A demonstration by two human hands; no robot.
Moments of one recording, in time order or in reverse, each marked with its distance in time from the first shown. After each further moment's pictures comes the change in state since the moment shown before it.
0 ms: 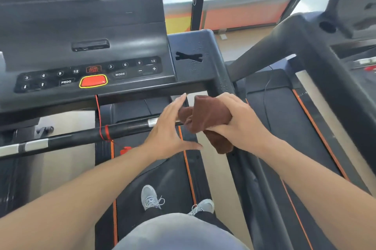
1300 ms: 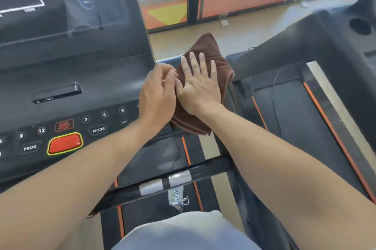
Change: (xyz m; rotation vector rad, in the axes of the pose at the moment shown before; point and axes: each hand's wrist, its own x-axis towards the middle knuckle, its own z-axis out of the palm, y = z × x) left_hand 0.225 0.001 -0.064 -0.075 0.468 -0.100; right_hand 0.277 0.076 0.063 -0.714 -0.064 0.214
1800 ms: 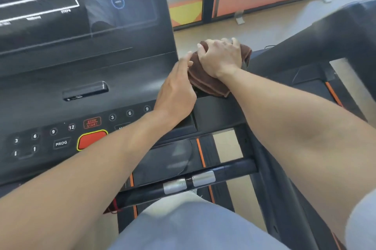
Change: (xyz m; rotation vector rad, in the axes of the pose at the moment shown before) left_hand 0.017 -0.006 -0.022 0.170 -0.214 0.041; right_hand 0.087 0.002 -0.022 0.020 0.102 0.096
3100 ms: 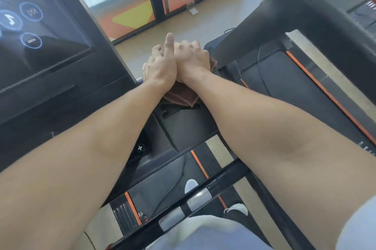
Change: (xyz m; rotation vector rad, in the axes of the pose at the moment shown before) left_hand 0.126 0.019 0.057 -0.036 -0.187 -0.357; right_hand 0.007 0.012 -0.007 0.130 -0.086 0.212
